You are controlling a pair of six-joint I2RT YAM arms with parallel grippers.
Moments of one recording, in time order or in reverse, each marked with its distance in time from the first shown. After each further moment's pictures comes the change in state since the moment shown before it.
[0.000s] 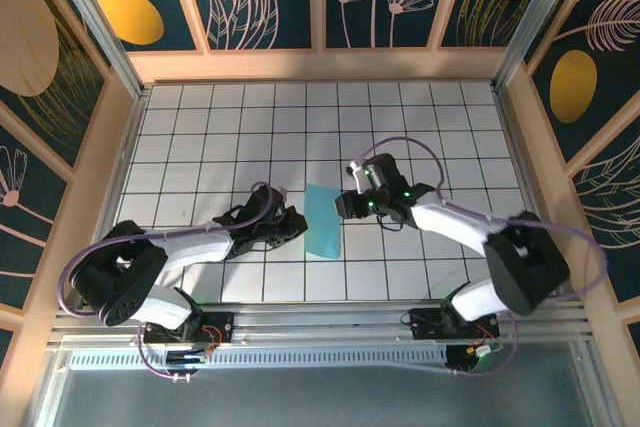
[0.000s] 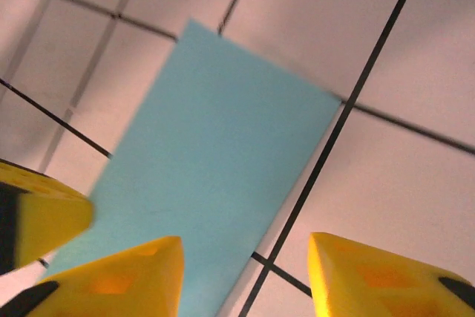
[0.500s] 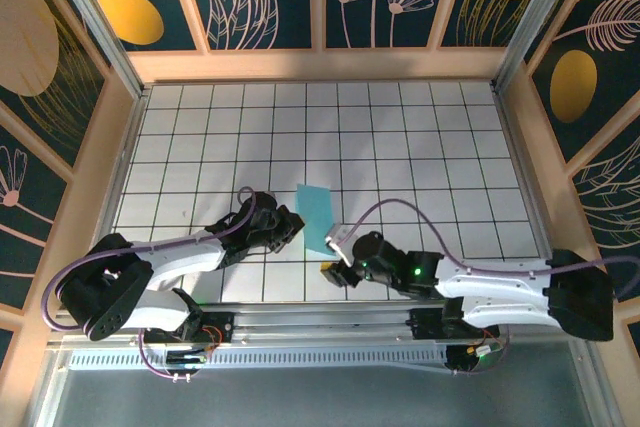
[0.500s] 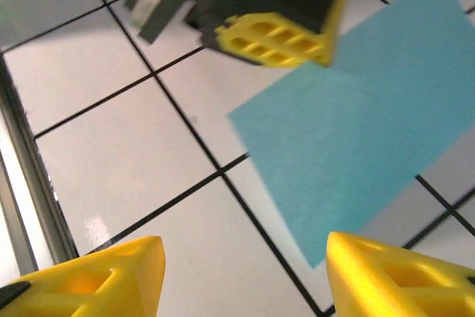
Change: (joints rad) left arm -0.019 -0.092 -0.068 0.052 -0.064 -0.263; right arm 0.612 -0.295 -0.350 0.231 0.387 -0.134
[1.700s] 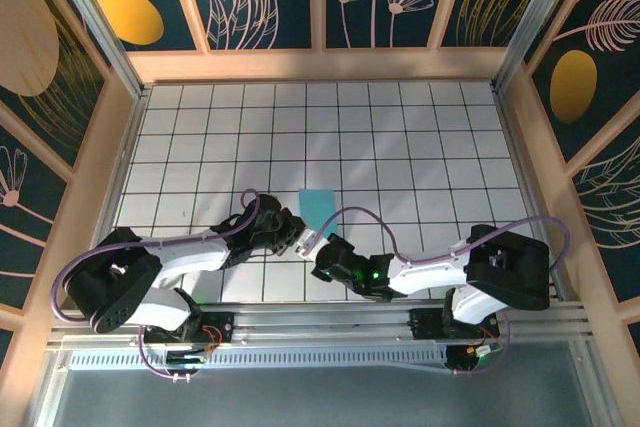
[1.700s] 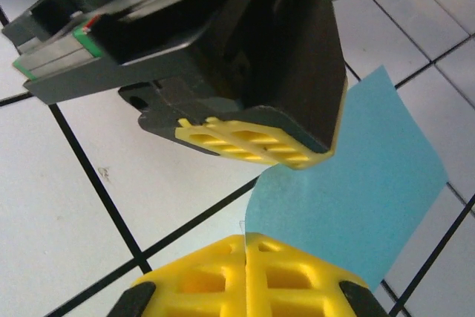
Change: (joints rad) left arm -0.019 0.047 0.000 0.023 -0.001 -0.028; right arm 0.057 0.399 0.117 0.248 0.296 -0.175
